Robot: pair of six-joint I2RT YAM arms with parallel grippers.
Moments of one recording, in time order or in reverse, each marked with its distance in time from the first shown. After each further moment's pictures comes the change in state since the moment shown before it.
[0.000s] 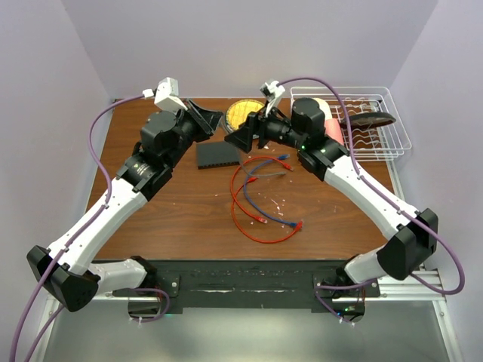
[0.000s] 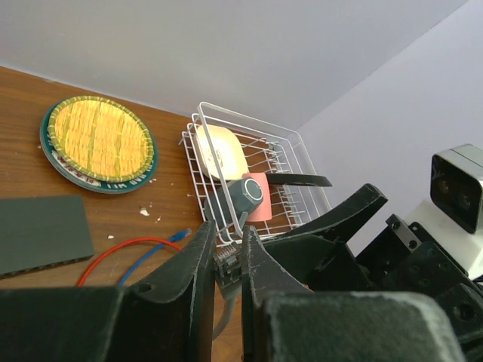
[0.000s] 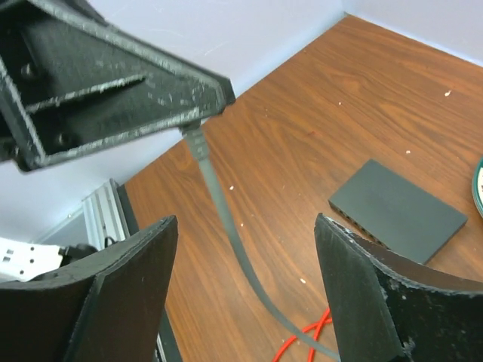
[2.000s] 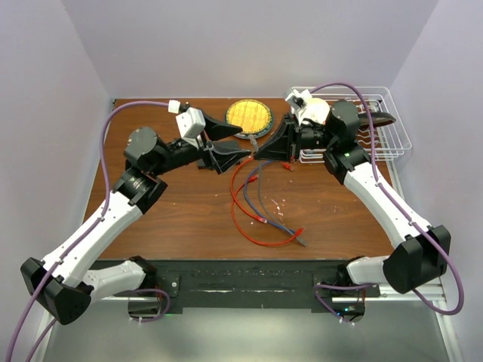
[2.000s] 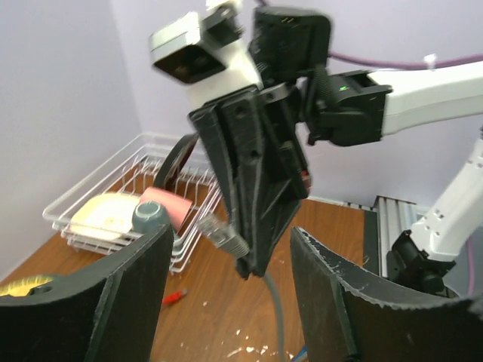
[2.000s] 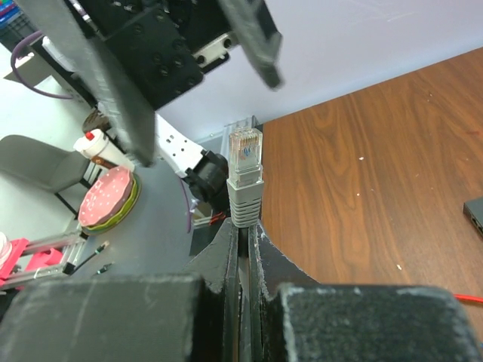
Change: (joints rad) left arm 0.003 -0.104 -0.154 0.341 0.805 0.583; right arm -0.216 -0.103 -0.154 0.239 -0.742 0.184
